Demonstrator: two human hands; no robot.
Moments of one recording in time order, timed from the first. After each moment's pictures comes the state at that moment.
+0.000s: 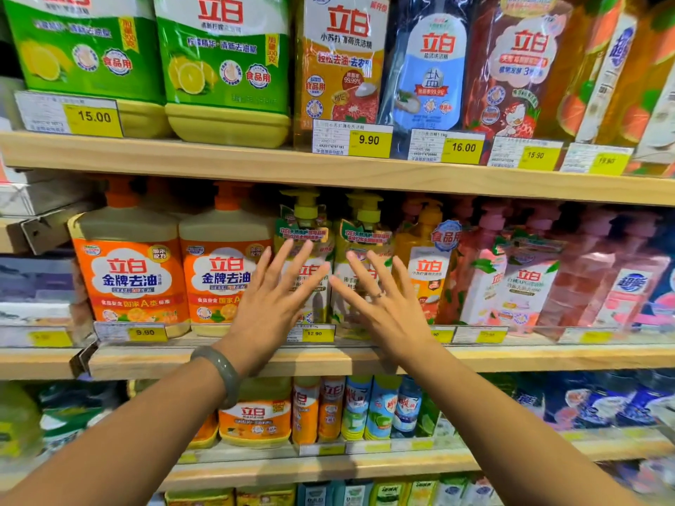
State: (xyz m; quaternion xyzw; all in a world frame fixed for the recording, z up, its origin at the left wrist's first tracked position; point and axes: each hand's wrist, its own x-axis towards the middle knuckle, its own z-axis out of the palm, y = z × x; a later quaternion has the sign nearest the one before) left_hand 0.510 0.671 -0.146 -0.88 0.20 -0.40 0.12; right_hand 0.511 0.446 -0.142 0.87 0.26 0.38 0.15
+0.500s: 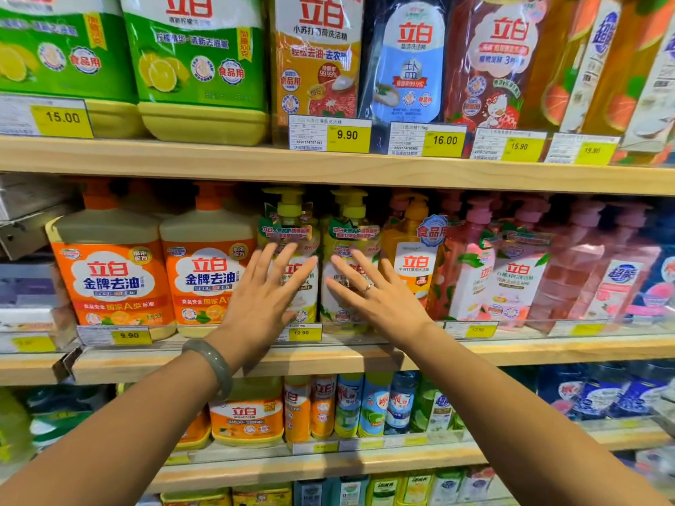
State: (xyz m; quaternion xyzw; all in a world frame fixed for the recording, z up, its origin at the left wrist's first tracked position) left_hand 0.519 0.662 -0.140 -0.90 0.17 -0.38 0.12; right_hand 0.533 0.425 -0.135 0.87 0.31 0.31 0.21
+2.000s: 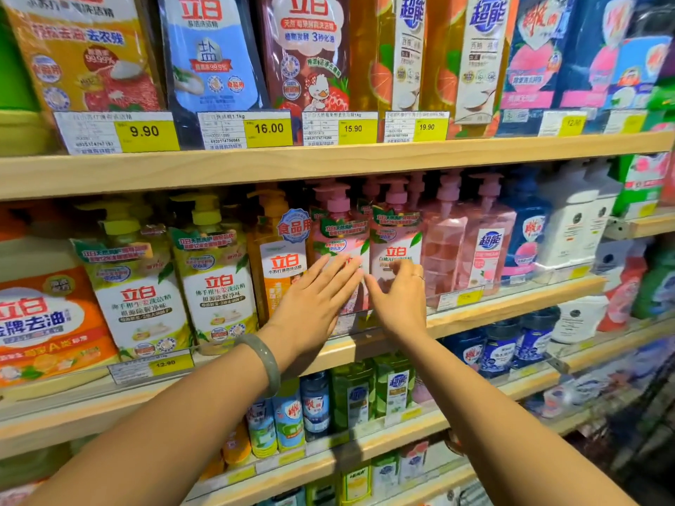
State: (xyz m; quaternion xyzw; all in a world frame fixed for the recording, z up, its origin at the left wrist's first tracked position) left_hand 0.541 0.428 -0.141 -0.82 0.37 -0.38 0.21; right_hand 0.516 0.265 -0.148 0.87 -0.15 0.33 -0.34
